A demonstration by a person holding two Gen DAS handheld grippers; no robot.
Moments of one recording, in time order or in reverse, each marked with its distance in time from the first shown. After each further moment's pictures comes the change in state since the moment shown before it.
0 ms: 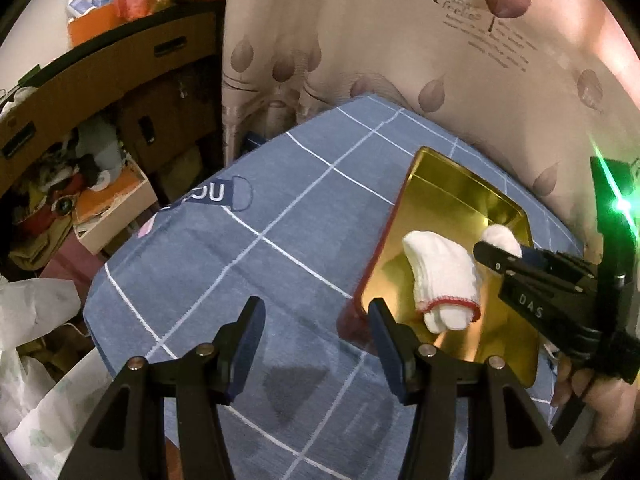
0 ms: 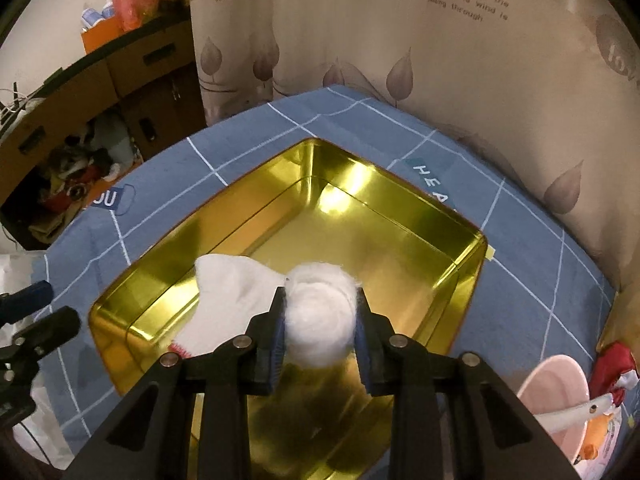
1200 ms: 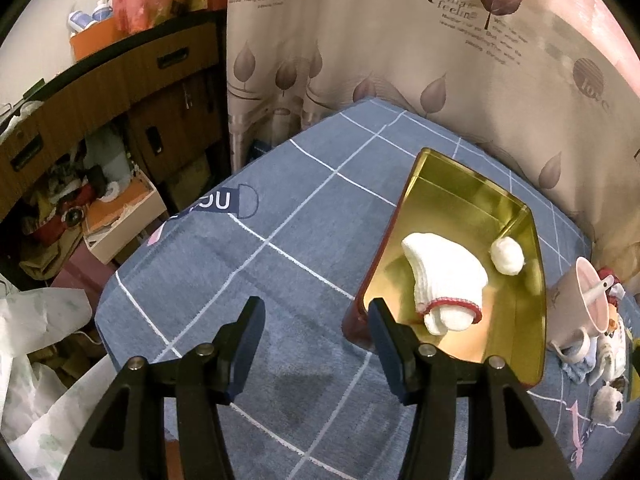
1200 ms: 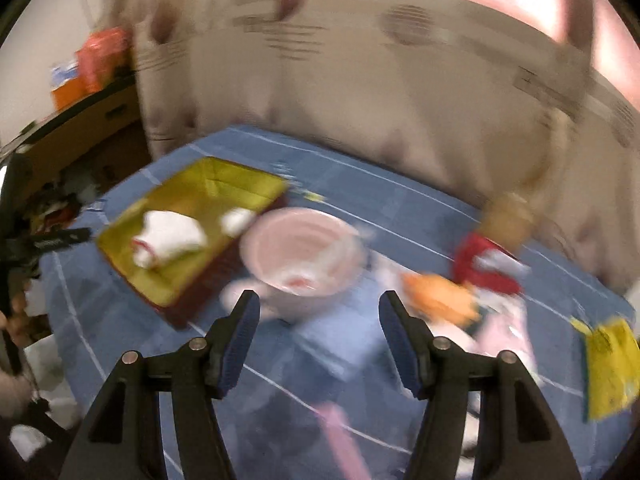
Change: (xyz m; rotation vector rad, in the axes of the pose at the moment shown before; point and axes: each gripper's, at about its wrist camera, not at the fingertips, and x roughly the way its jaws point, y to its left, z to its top) left arm -0.007 -0.007 -0.002 0.037 -0.026 0.039; right arm -0.163 -0.095 -0.127 0.168 -0.147 -0.178
